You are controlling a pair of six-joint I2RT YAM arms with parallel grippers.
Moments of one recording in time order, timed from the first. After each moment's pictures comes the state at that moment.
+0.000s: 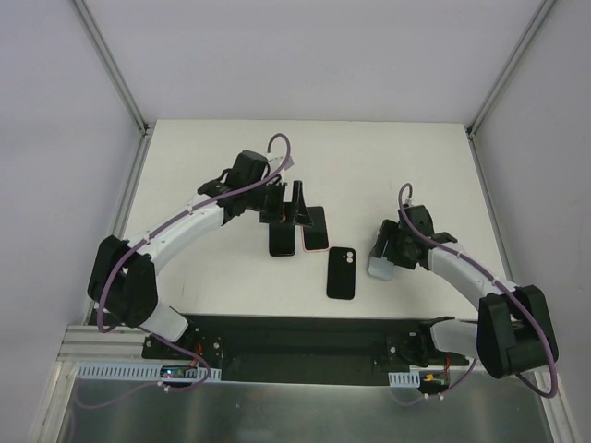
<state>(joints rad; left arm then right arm) -0.53 1.46 1.12 -0.45 0.52 -0.50 0.28 1.25 0.61 -0.43 0.01 0.55</state>
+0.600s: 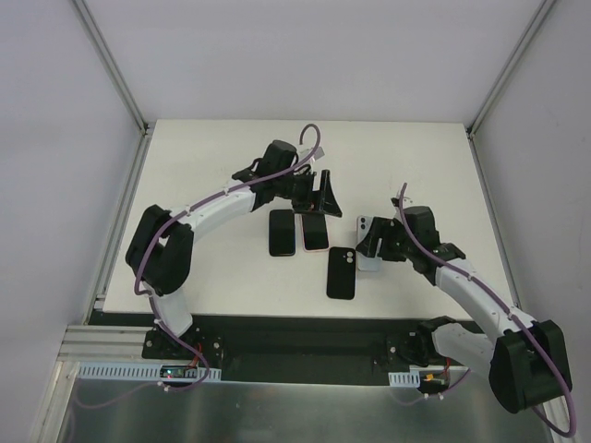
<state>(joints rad) -0.62 1.77 1.35 -0.26 0.68 -0.61 0.34 1.05 0.56 -0.31 -0.19 0.44</state>
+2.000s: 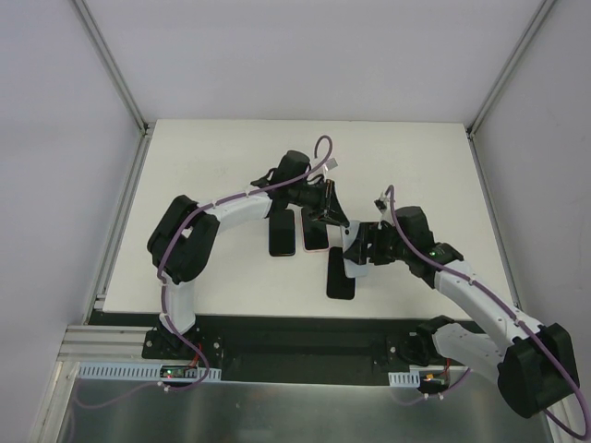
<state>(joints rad) -0.67 1.93 1.34 0.00 0.84 -0.84 0.45 1.00 0.58 -0.32 -0.31 0.41</state>
